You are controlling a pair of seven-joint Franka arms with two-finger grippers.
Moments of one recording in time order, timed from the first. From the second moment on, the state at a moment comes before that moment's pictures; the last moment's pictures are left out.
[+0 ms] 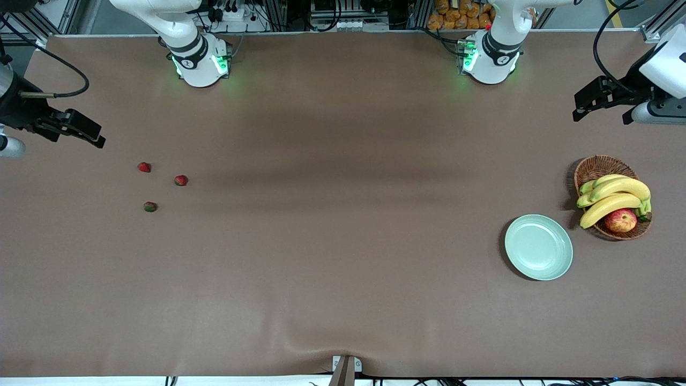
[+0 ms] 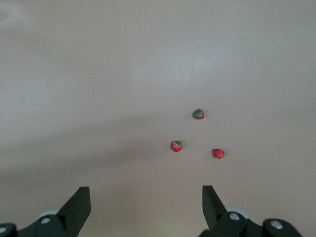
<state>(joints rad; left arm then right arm) -0.03 -0.10 -0.06 -1.63 -0.02 1.51 -0.02 0.00 0.01 0.04 -1.53 0.01 1.50 0.21</state>
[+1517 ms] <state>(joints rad) -0.02 -0.10 -0.08 -1.63 -0.02 1.51 -0.01 -0.10 0.37 0.03 -1.62 0.01 1.75 0.06</state>
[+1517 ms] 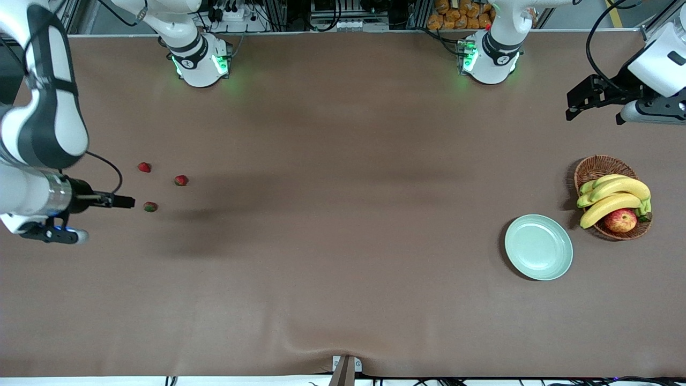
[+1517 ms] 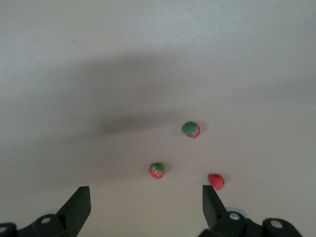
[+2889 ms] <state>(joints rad) -0.01 -0.08 -0.09 -1.63 0.02 1.51 -0.01 -0.20 0.48 0.02 -1.98 0.01 2.22 -0.11</state>
